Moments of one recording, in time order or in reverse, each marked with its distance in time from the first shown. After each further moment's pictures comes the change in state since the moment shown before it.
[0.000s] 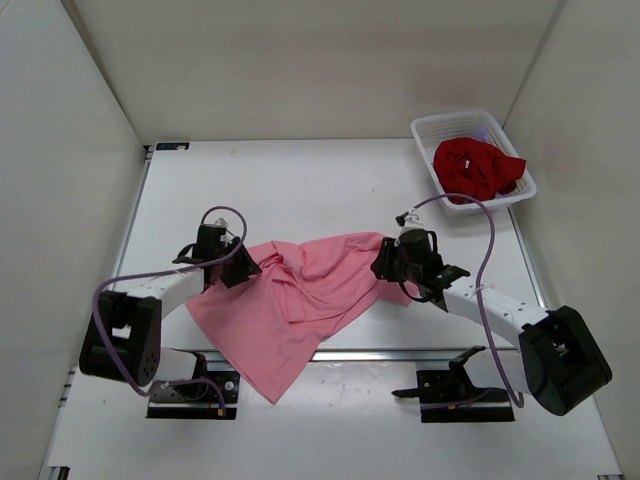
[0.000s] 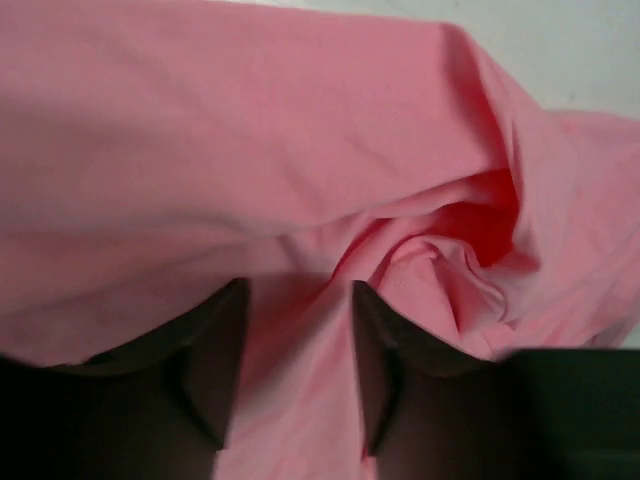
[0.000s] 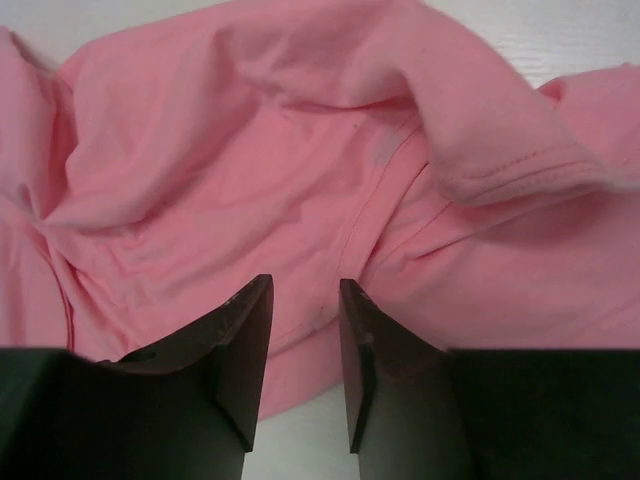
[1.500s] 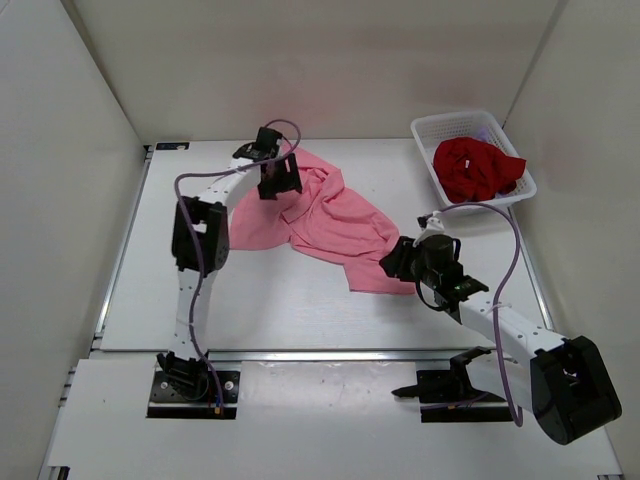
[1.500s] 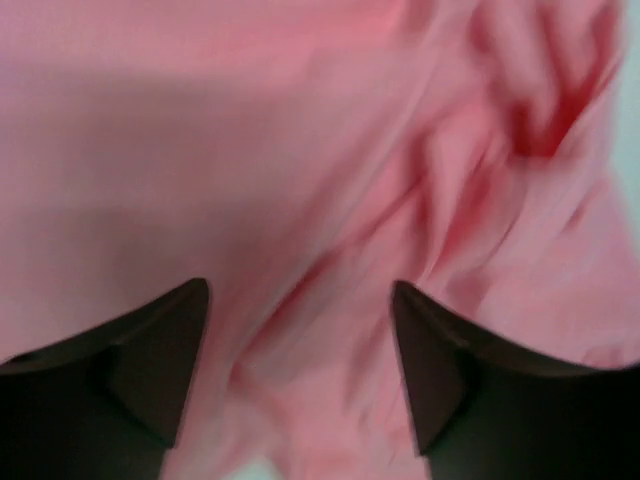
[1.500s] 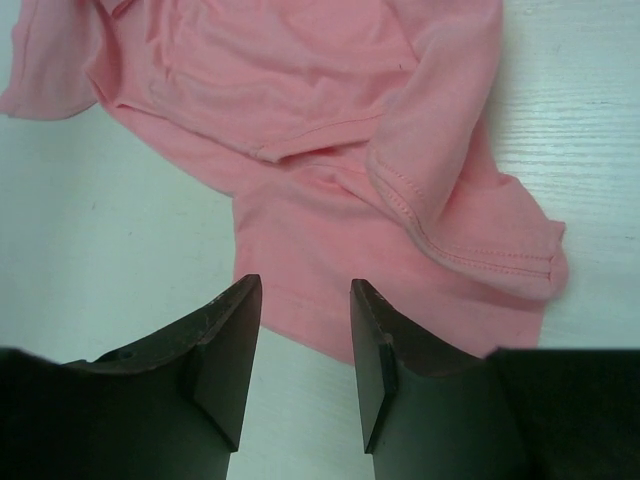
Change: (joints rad) left arm -0.127 1.059 1.575 -0.556 -0.130 0.196; right arm -0.122 -0.164 -0.134 0.116 -0.111 0.020
